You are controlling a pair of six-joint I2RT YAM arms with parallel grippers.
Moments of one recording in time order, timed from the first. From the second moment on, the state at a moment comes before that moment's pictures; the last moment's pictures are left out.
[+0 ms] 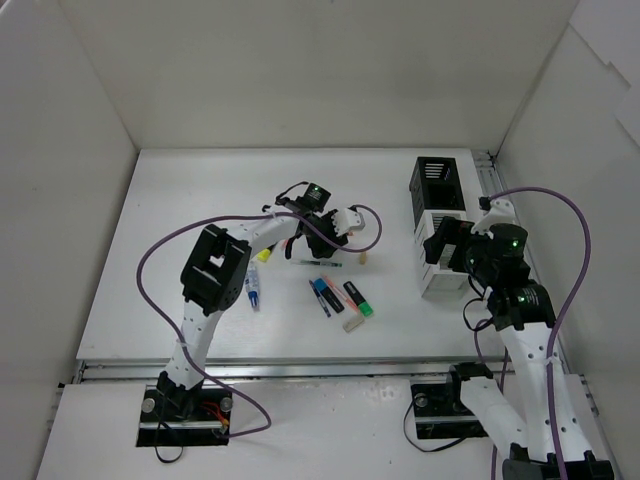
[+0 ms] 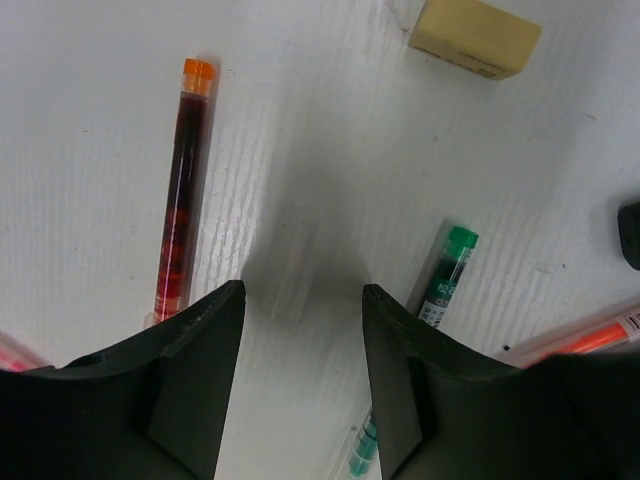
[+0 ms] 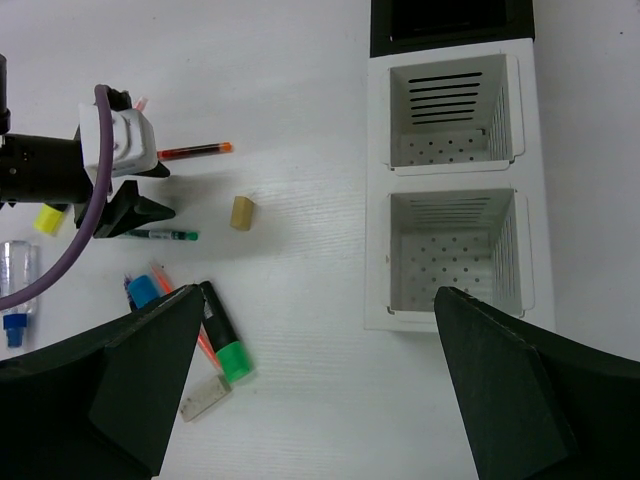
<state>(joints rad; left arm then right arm) -0.61 2.21 1.72 -0.54 0.40 0.66 0.04 0.77 0.87 -0.58 -0.11 0.26</state>
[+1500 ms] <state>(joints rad) -0.60 2.24 1.76 -0.54 0.44 0.59 0.04 0.78 0.87 -0.59 -0.11 0.25</state>
